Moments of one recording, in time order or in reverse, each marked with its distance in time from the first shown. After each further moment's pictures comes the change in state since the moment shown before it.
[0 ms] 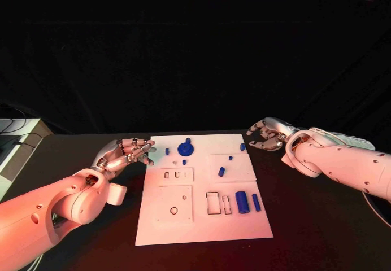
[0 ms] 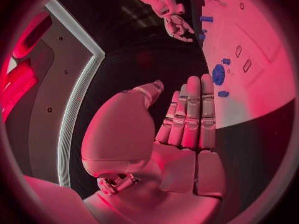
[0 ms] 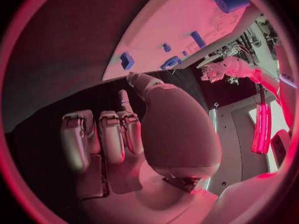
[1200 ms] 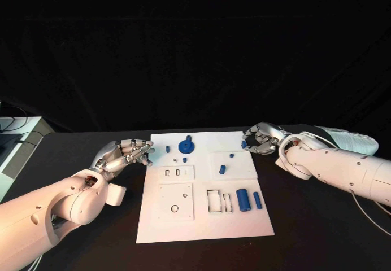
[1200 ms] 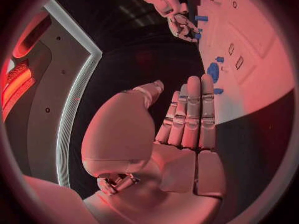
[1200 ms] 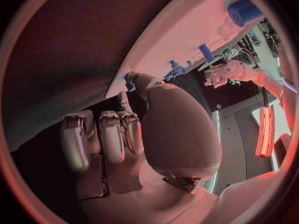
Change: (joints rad) left arm -0.011 0.002 0.001 -0.008 0.002 0.002 0.001; left_hand 0.000 0.000 0.003 -0.003 0.000 0.000 0.000 0.000 0.001 0.000 0.000 0.000 0.000 0.000 0.000 0.000 -0.001 0.000 0.000 0.000 0.004 0.001; right arm -0.038 0.060 0.000 -0.069 -0.011 0.009 -0.015; right_hand -0.006 -0.005 -0.018 0.006 -0.004 -0.016 0.001 -0.015 -0.004 0.000 0.000 0.000 0.000 0.000 0.000 0.000 0.000 0.000 0.000 0.000 0.000 0.001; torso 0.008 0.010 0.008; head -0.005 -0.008
